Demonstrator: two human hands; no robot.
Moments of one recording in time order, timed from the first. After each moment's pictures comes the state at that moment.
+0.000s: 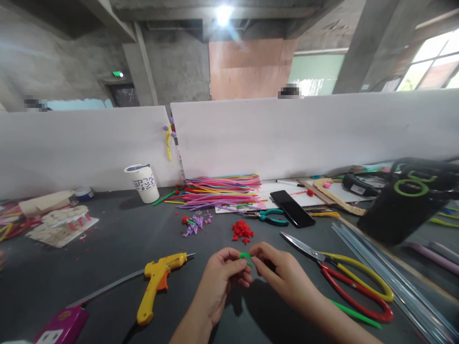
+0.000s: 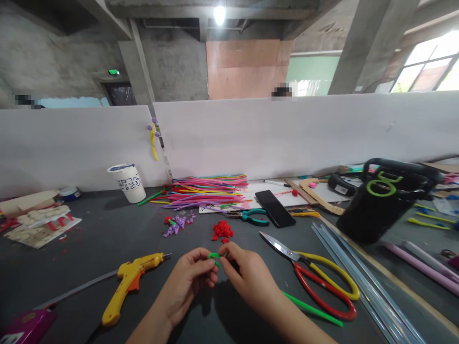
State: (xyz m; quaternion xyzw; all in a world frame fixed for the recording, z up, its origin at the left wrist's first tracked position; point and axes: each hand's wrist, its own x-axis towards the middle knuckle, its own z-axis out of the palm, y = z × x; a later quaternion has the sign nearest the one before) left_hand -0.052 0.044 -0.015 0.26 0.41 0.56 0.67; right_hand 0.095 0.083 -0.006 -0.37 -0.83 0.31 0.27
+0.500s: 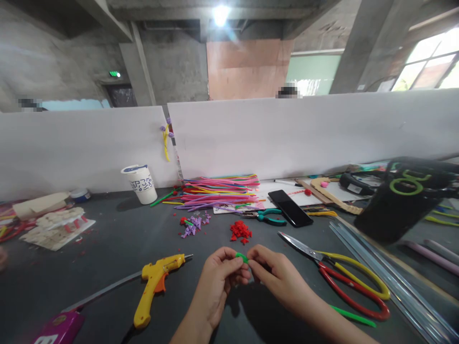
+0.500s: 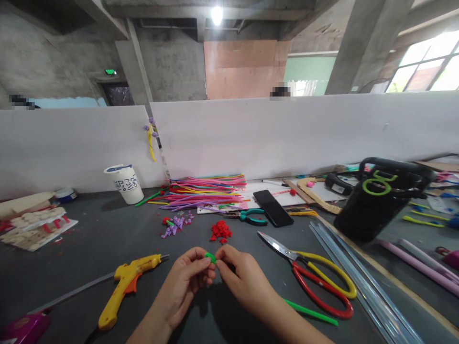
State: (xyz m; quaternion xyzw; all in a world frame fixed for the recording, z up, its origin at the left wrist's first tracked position) left_hand -0.051 0.042 -0.017 0.25 0.40 0.58 0.66; right_hand 0.089 0.081 -0.008 -0.37 -0.80 0.39 0.28
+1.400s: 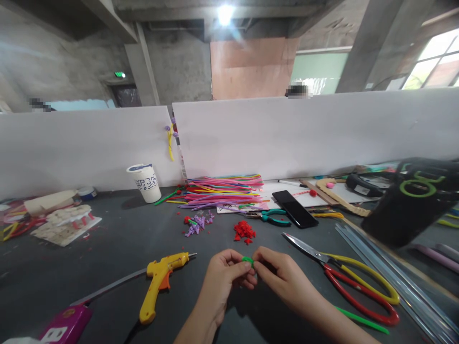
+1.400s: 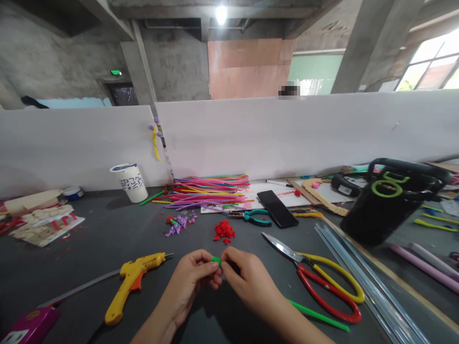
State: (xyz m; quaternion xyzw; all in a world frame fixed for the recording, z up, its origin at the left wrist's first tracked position) left_hand -0.051 0.045 -0.020 0.28 0.44 0.56 0.64; right_hand 0.090 0.080 -0.007 -0.37 -0.81 0.36 0.26
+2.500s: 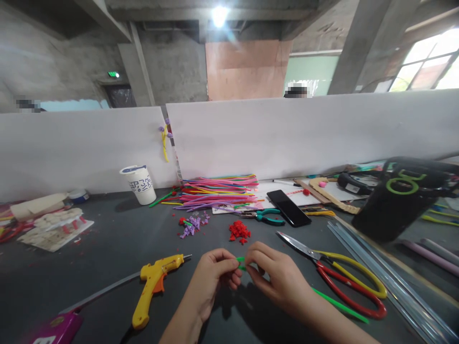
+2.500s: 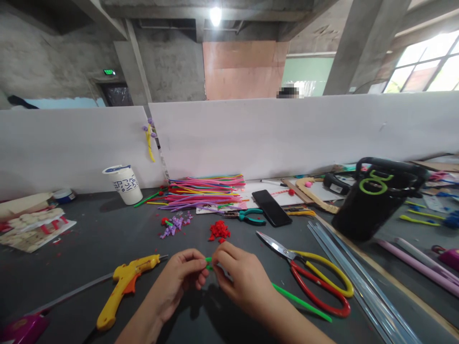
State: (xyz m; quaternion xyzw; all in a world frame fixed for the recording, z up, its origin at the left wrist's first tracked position) left_hand -0.063 0.045 -0.010 0.31 0.48 0.52 0.63; right_hand 0.096 0.080 -0.001 -0.29 -0.89 0.19 0.28
